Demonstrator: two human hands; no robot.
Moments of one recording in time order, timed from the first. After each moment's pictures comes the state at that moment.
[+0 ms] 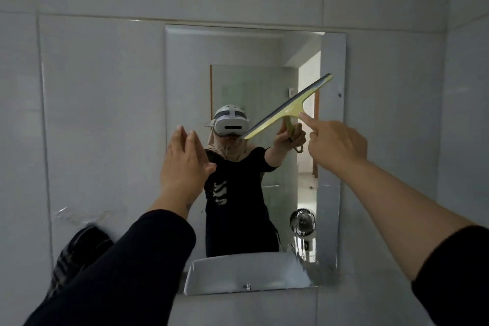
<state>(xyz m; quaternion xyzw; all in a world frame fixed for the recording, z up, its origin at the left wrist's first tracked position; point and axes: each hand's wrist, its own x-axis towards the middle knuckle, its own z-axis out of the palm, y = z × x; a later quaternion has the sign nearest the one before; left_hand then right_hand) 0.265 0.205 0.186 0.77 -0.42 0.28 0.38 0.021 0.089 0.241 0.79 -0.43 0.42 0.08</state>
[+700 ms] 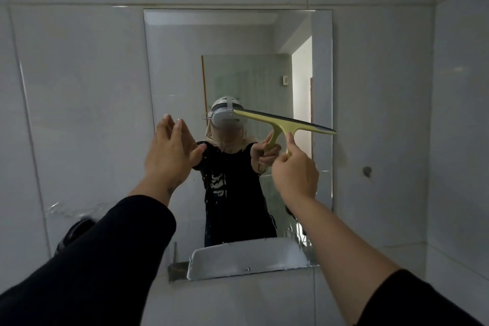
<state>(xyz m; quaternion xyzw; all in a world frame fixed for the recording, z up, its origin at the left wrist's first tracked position) 0.276 0.200 0.185 0.77 -0.43 0.29 0.36 0.067 0.119 0.159 0.68 -0.42 0.56 -0.20</state>
